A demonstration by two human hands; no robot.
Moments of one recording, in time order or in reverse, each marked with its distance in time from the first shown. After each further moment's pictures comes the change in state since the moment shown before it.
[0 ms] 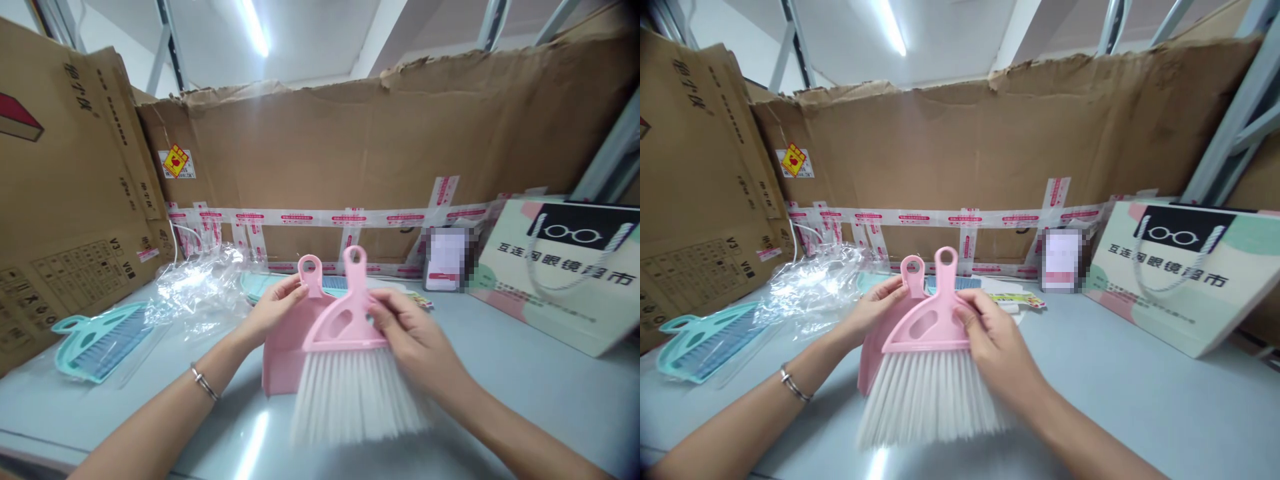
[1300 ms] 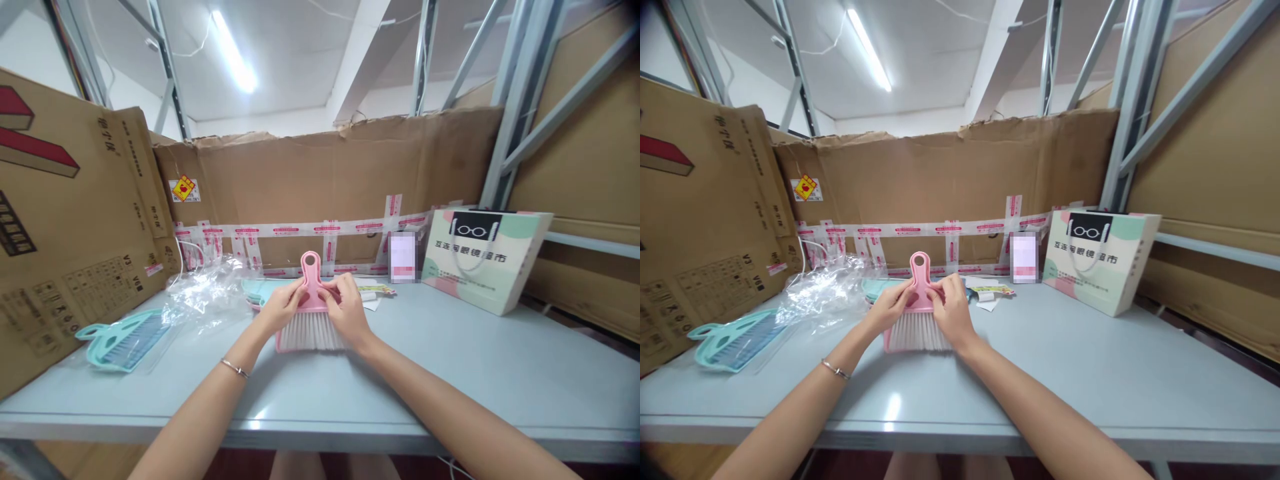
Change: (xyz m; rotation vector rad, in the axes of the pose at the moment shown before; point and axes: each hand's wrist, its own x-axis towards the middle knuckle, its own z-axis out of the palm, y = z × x) left_hand -0.022 0.004 0.015 0.797 -0.060 0.470; right_hand -0.004 0.021 0.050 -0.083 0.332 -0.315
